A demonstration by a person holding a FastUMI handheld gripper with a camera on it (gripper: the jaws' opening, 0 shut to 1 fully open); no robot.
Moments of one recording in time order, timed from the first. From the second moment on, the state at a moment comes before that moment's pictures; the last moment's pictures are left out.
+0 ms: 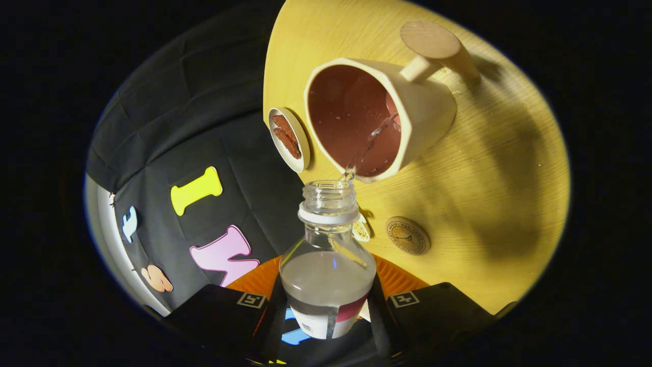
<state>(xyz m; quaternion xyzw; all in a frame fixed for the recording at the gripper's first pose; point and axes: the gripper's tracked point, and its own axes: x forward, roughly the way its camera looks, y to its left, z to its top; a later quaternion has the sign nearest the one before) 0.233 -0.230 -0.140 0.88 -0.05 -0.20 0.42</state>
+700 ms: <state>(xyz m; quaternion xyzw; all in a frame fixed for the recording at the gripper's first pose) 0.229 -0.248 -0.126 0.93 -0.06 -0.20 0.29</state>
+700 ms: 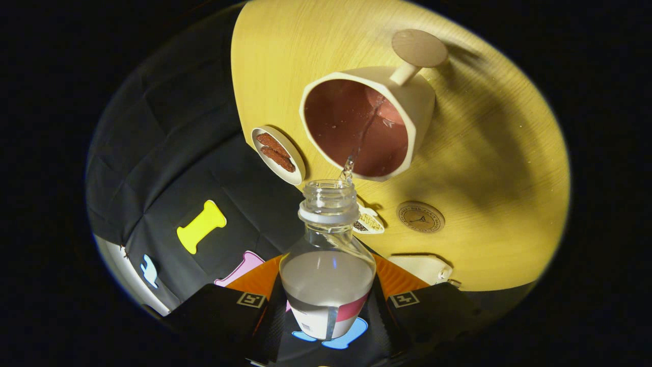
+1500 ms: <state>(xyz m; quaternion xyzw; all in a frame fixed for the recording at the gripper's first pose) 0.220 -0.265 -0.108 0.96 -0.07 -0.20 0.17</state>
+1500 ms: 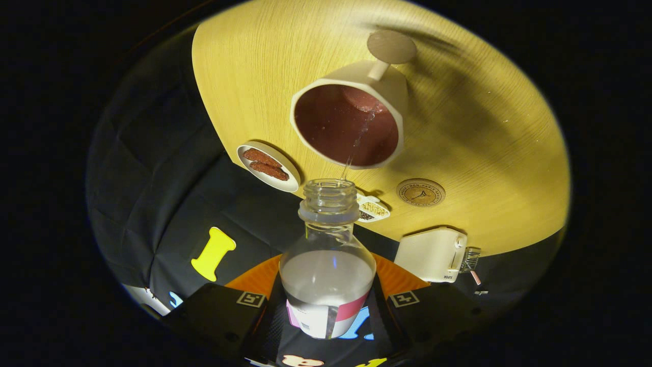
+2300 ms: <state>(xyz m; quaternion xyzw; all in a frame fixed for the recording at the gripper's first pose) 0.218 -0.262 -0.081 0.96 -0.08 -0.19 0.19</state>
